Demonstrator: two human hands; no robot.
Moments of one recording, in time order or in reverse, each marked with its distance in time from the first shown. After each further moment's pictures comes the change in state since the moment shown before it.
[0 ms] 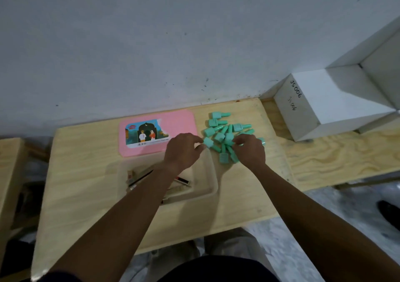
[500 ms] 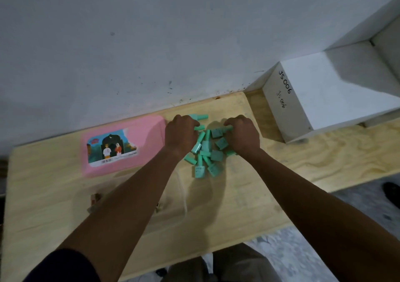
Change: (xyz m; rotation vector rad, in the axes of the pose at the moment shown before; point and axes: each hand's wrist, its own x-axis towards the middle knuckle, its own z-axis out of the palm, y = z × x) left_hand 0.123 0.066 0.047 0.178 -0.017 -0.070; right_hand 0.113 0.035 -0.026 -0.274 -0.061 -0.219
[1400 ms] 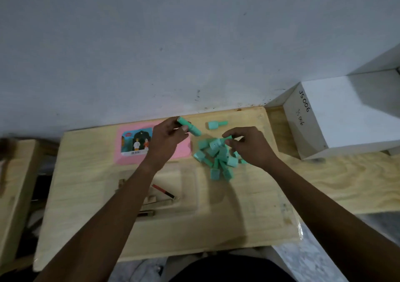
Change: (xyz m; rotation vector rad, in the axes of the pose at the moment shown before) left_hand -0.075 -0.036 -0.076 -1.205 0.147 -0.119; right_hand -0.039 -0.039 -0.059 0.552 -0.222 -0.173
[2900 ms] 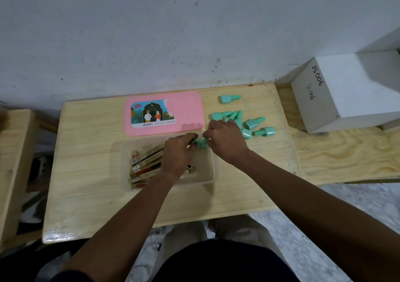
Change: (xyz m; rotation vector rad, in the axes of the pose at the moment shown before) left_hand -0.074 -0.104 -0.044 0.808 0.095 0.232; right_hand -0.031 -0.032 0.137 -0.952 0.021 -0.418
